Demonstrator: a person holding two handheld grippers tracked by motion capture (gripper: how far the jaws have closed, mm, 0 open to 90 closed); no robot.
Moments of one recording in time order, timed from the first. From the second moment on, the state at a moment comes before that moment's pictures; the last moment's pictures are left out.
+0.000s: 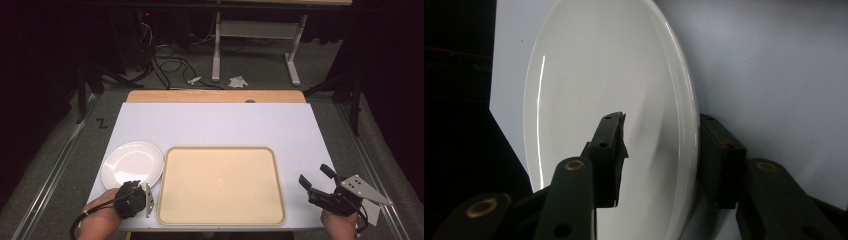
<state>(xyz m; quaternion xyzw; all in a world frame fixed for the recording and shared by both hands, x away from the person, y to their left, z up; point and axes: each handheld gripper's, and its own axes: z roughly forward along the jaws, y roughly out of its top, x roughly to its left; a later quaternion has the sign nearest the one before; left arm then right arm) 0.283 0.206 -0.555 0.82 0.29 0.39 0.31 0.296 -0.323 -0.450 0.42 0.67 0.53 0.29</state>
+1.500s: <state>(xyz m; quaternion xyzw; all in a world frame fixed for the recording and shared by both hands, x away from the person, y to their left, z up) 0.284 0.206 -0.545 0.79 0.30 0.41 0.34 0.293 -0.327 -0.446 0.43 0.67 0.54 0.30</state>
